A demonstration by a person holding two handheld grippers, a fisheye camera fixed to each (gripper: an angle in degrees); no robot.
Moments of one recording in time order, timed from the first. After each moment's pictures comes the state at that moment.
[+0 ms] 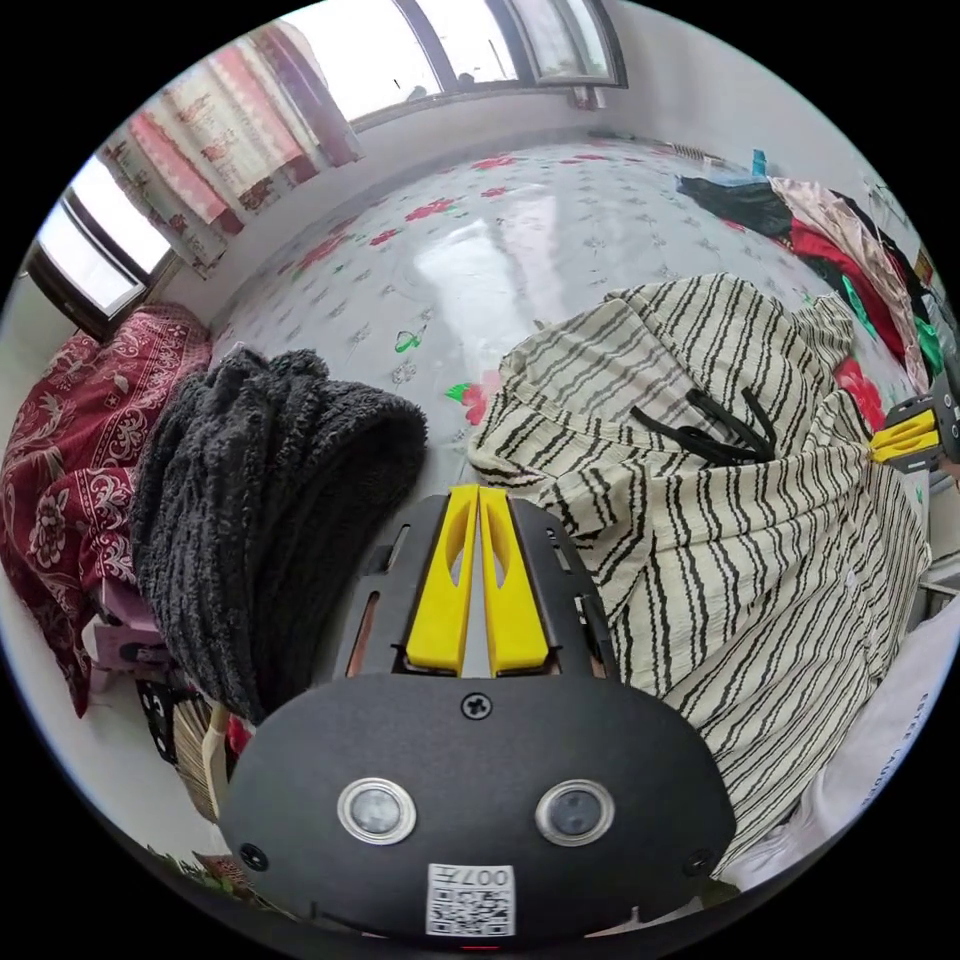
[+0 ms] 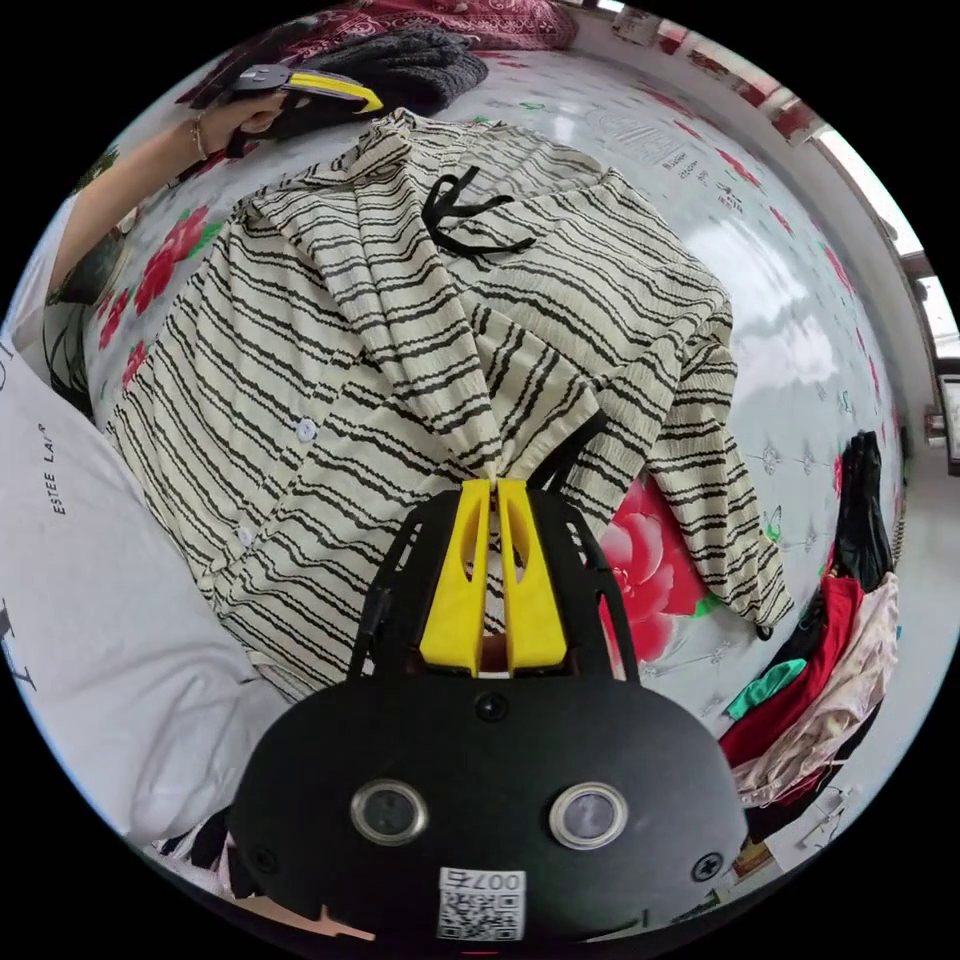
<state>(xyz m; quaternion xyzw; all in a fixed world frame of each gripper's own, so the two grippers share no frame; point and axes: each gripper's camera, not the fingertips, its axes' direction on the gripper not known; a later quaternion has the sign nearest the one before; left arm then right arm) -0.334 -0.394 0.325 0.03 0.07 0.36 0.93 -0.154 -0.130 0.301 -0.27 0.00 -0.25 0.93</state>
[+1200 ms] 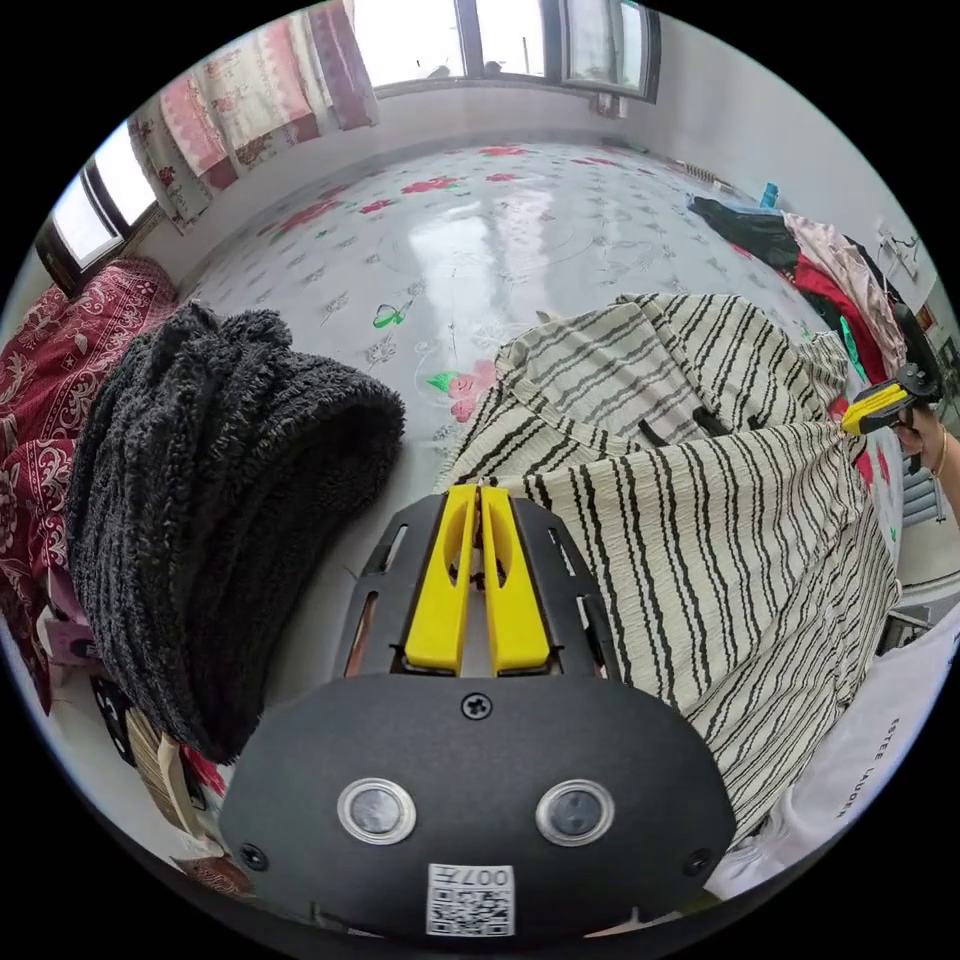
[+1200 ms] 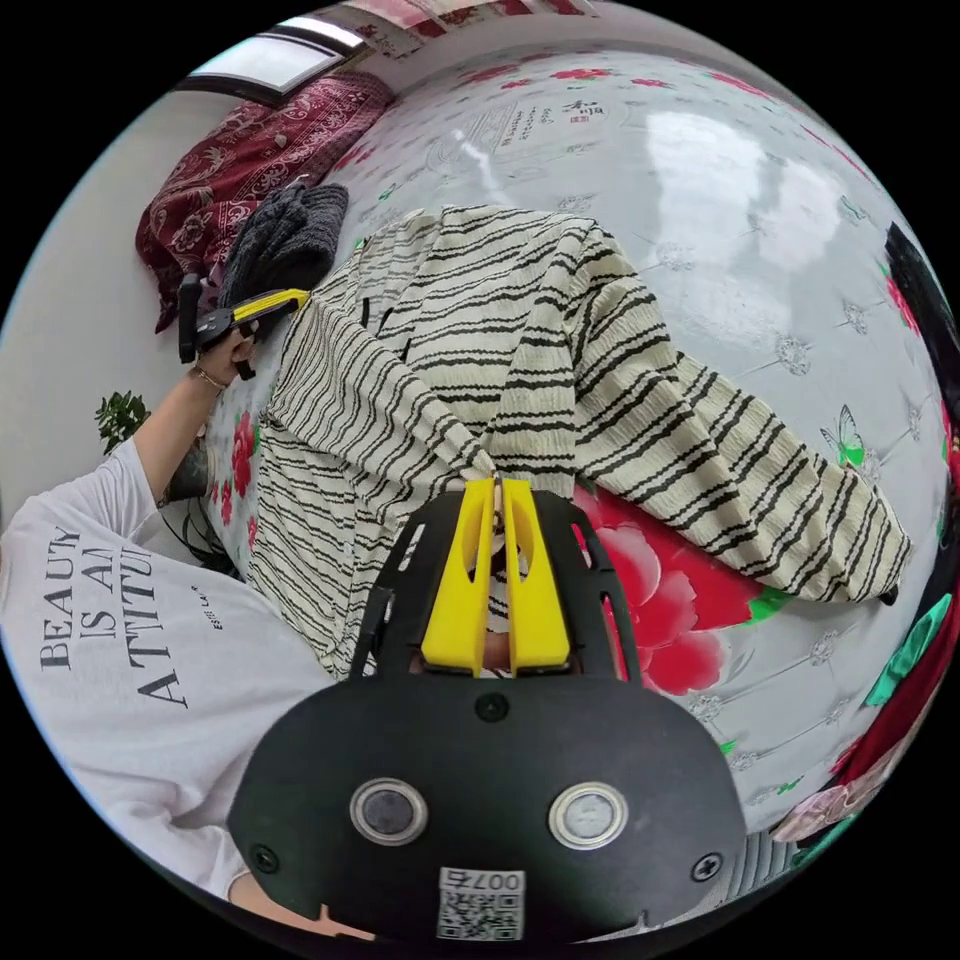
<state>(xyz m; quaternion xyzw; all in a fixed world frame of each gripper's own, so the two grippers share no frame) -0.278 -0.398 0.364 -0.03 0.11 0.33 0.94 0.009 -0.185 0.348 -0.24 -0.15 0.01 0.96</state>
